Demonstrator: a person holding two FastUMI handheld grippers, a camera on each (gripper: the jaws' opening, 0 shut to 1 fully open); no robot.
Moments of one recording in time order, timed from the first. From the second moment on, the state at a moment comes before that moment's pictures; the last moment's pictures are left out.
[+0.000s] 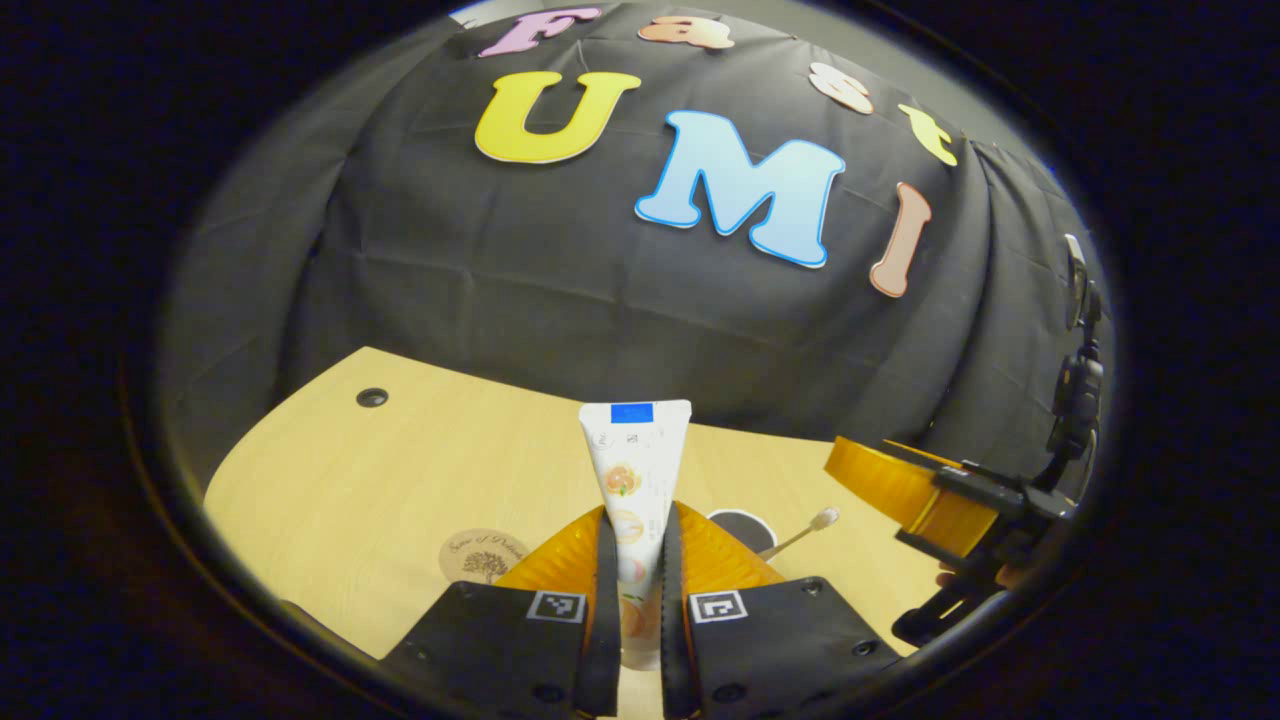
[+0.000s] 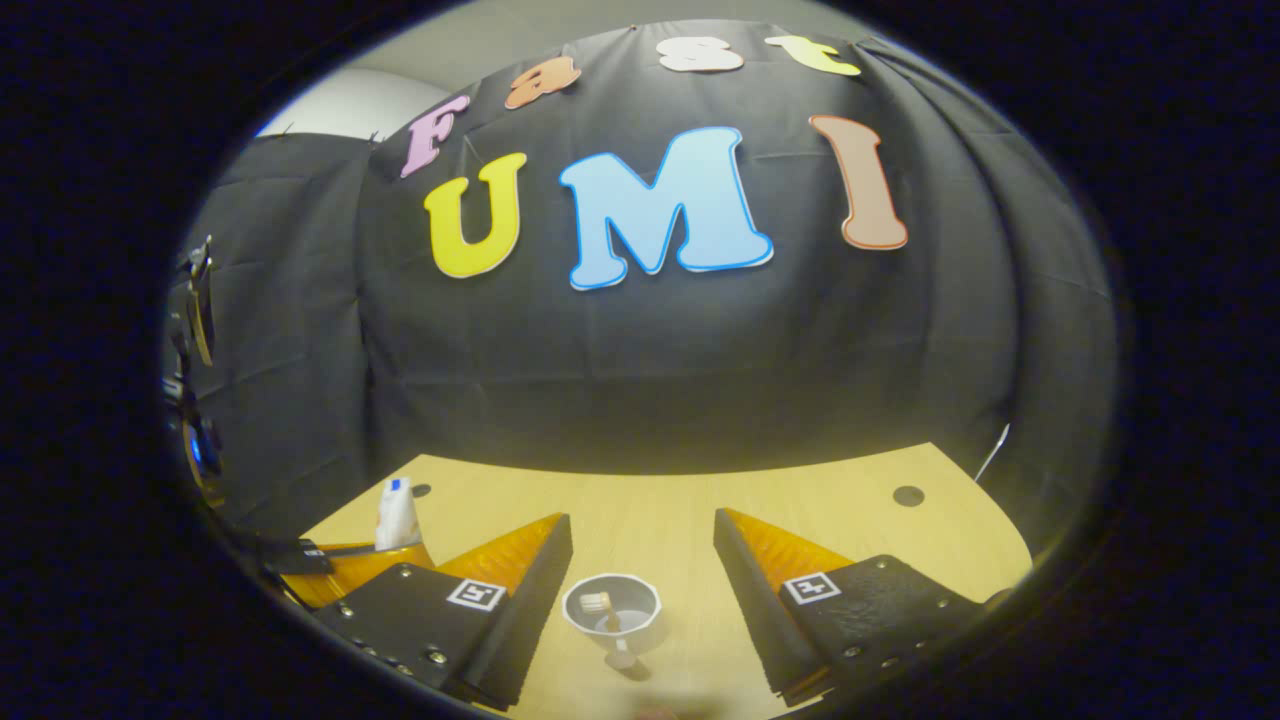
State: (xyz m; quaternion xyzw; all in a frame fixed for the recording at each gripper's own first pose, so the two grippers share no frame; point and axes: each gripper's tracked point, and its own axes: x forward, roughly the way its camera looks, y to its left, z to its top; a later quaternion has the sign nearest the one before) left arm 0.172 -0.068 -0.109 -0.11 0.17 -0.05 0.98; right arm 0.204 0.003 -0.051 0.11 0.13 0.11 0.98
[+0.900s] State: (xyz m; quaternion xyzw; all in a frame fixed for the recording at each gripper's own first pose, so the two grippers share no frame) left arm 0.271 -0.155 -0.096 -0.12 0.04 -0.13 0.98; right arm 0.127 -0.090 -0.091 0.10 0.19 0.03 0.98
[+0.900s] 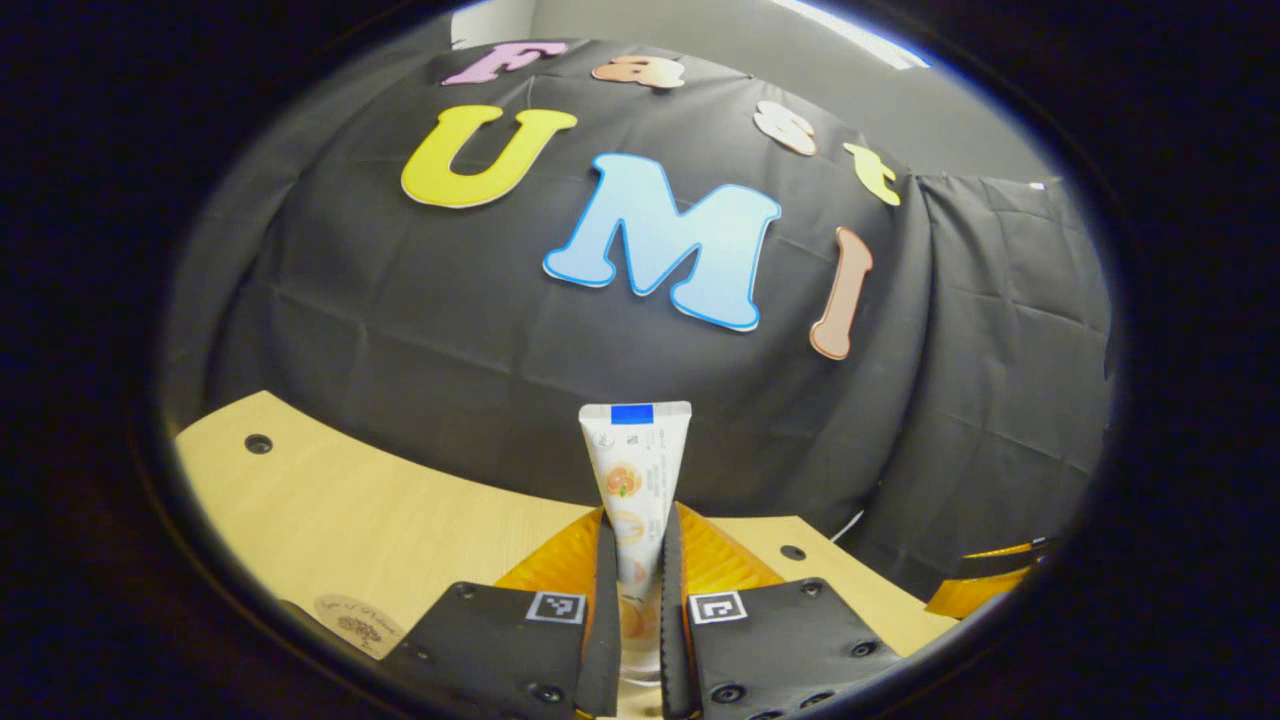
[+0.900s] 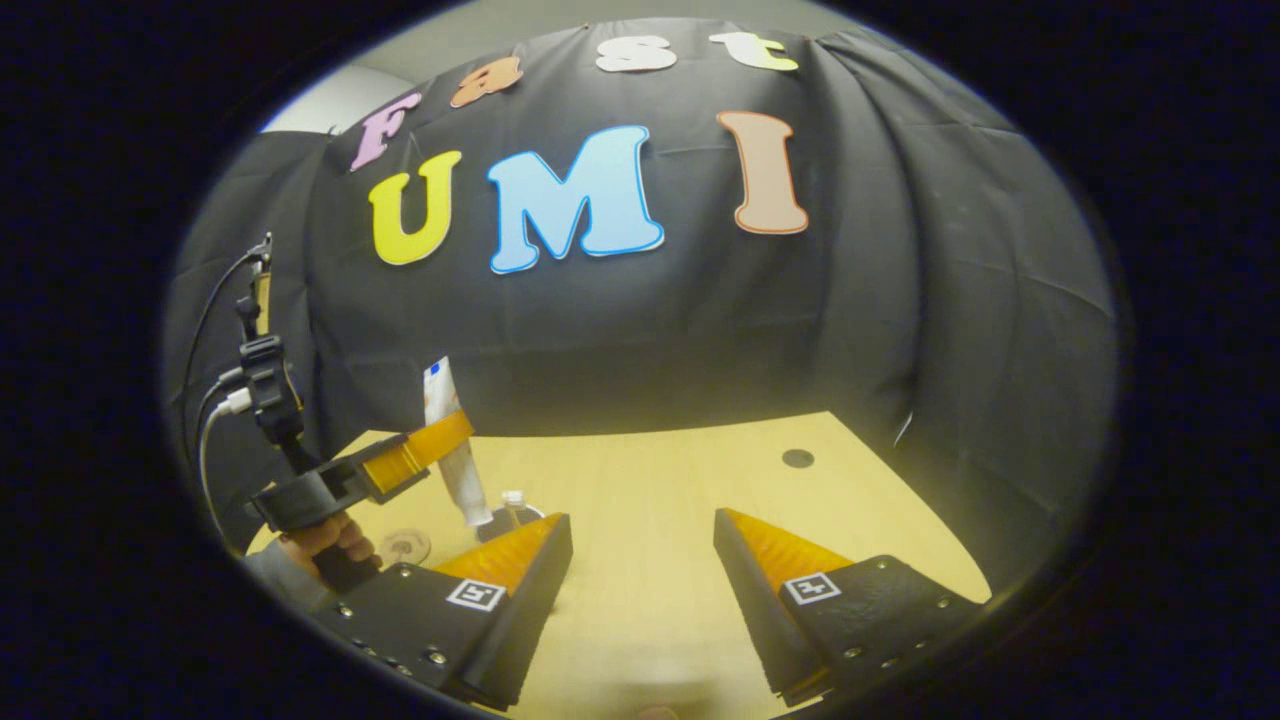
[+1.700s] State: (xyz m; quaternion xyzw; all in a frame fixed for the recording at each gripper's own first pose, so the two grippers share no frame) left arm 0.271 -0.178 -0.162 -0.06 0.09 -0.14 0.98; right arm 0.123 -0.084 -0.129 0.08 0.25 0.06 0.96
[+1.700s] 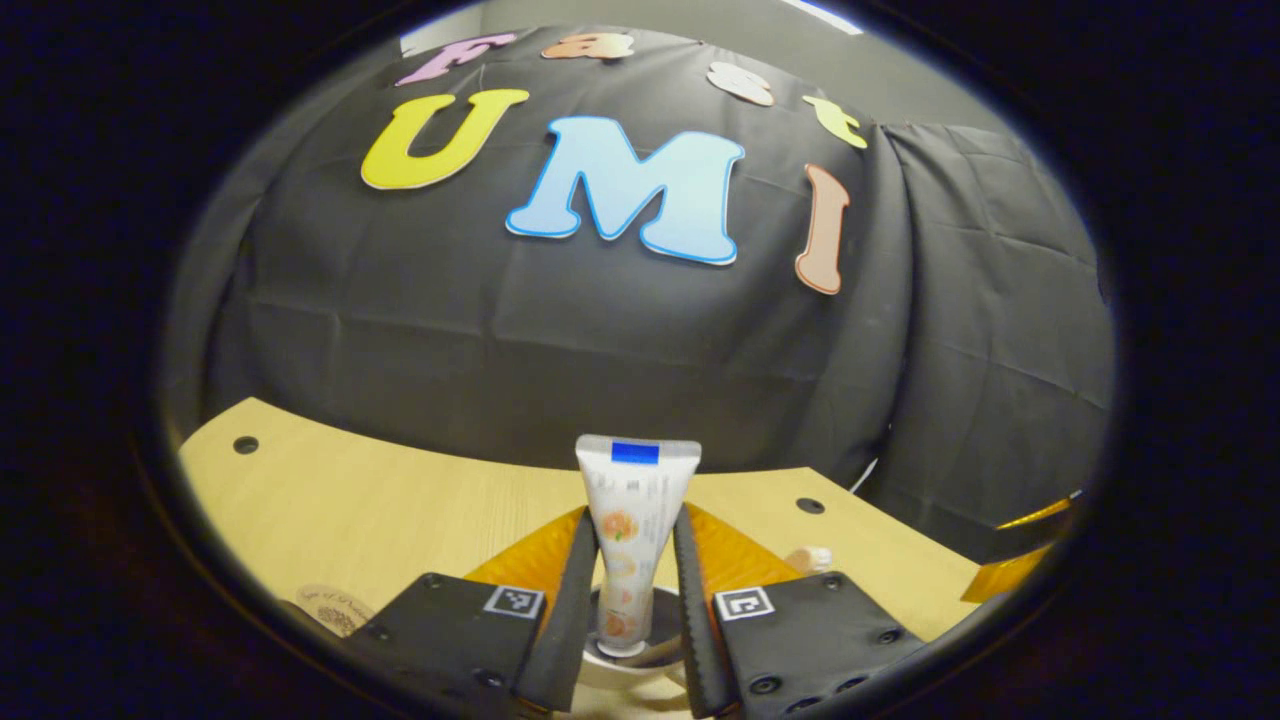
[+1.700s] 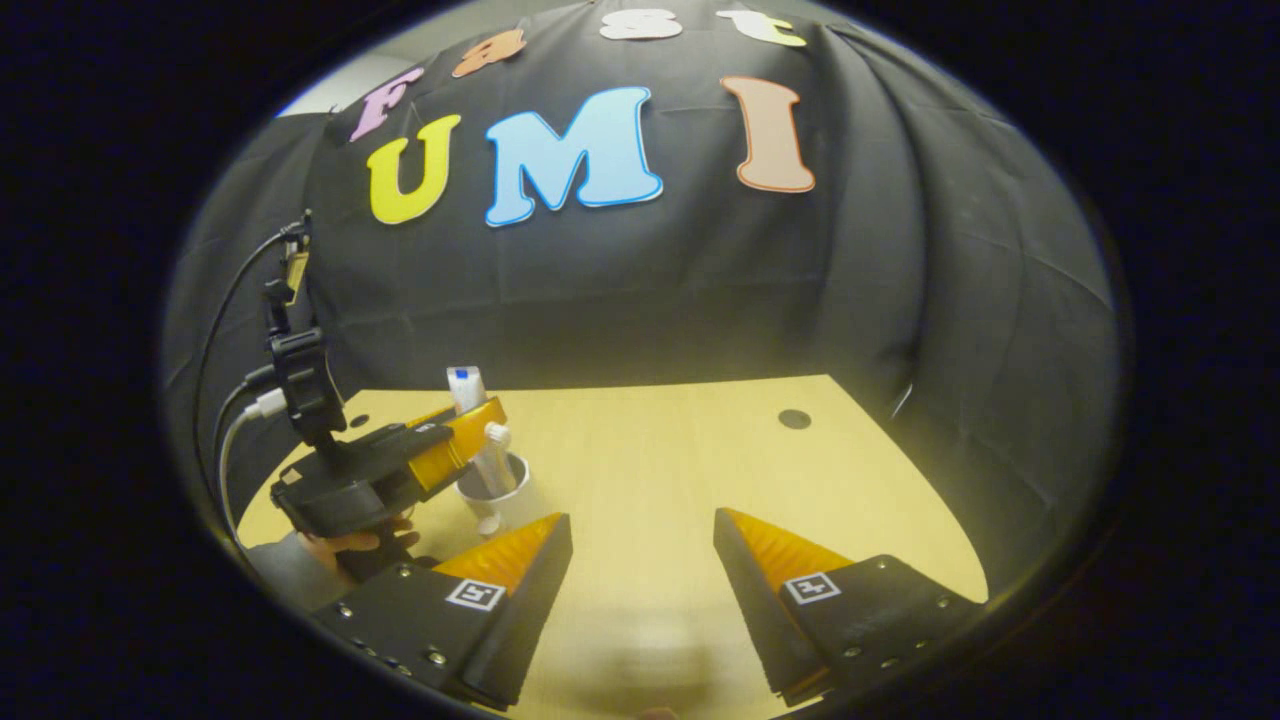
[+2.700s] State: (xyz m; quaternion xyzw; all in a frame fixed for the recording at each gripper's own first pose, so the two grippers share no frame) left arm 0.189 -0.097 -0.064 -0.01 0.05 -0.06 1.00; right arm 0.141 0.023 -0.175 0.00 0.38 0.19 0.91
